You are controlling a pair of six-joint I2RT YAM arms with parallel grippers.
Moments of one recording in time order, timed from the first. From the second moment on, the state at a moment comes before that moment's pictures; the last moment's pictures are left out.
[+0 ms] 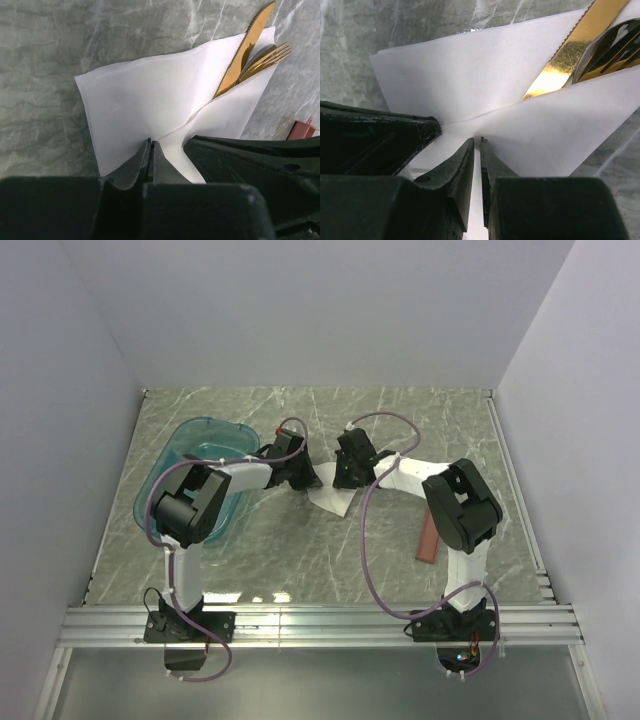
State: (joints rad) left arm -0.53 2.01 1.21 -0.03 0.18 -0.85; right arm 0.56 1.93 1.20 -0.18 0.01 0.59
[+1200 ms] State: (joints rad) left arm -0.57 1.86 1.08 0.10 0.32 -0.88; right arm 0.57 1.87 1.10 -0.15 -0.03 0.44
